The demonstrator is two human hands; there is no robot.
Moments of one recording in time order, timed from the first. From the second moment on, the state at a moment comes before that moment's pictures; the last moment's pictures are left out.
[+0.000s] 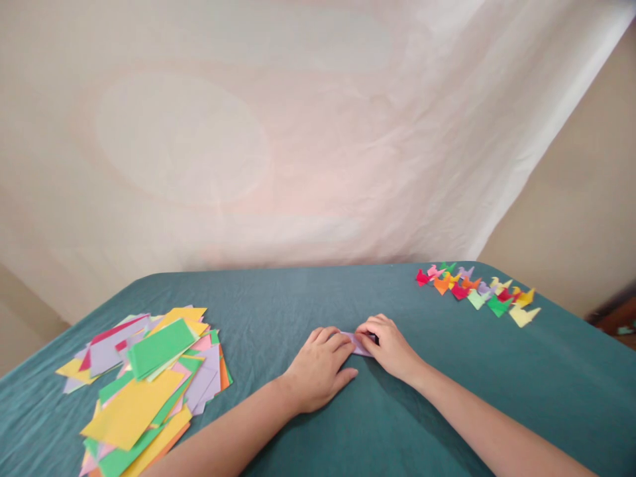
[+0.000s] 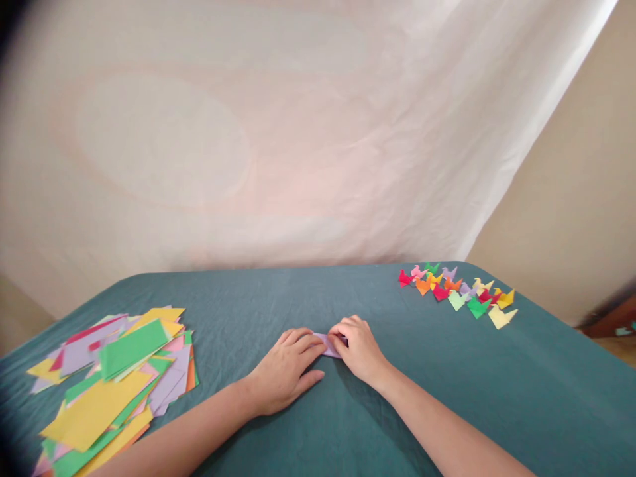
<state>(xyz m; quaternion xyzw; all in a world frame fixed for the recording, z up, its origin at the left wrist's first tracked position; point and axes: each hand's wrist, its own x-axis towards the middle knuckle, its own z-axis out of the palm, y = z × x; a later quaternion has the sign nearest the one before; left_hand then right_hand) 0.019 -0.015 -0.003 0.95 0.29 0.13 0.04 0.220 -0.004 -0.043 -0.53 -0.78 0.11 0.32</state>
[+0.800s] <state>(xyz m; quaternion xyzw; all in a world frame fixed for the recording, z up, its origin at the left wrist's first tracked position) 0.014 -0.015 0.000 0.96 0.28 0.08 -0.04 0.218 -0.007 -0.041 -0.54 -0.78 0.09 0.31</state>
